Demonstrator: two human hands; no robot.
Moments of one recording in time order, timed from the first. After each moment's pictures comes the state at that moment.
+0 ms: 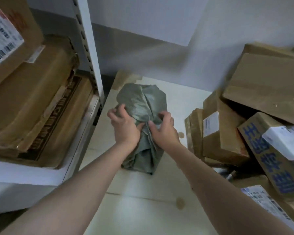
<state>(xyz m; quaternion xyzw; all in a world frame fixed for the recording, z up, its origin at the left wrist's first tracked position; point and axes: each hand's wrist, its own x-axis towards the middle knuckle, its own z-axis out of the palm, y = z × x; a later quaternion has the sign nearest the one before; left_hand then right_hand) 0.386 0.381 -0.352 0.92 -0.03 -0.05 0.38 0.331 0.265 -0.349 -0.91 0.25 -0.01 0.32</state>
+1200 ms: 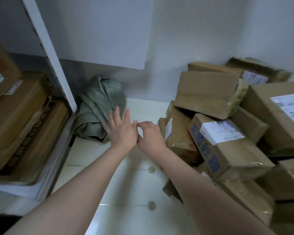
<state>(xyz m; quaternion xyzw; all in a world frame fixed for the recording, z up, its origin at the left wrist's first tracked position) 0.336 0.305 -0.283 0.96 -0.15 -0.03 0.22 0.272 0.225 -0.277 -0.94 0.19 -0.02 0.28</state>
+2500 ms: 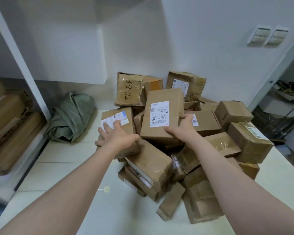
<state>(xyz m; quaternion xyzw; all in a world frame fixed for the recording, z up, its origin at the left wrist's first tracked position) 0.137 0.224 -0.183 0.96 -0.08 -0.17 0.21 0.032 0.028 -0.169 -0.80 0.42 -0.09 0.42</state>
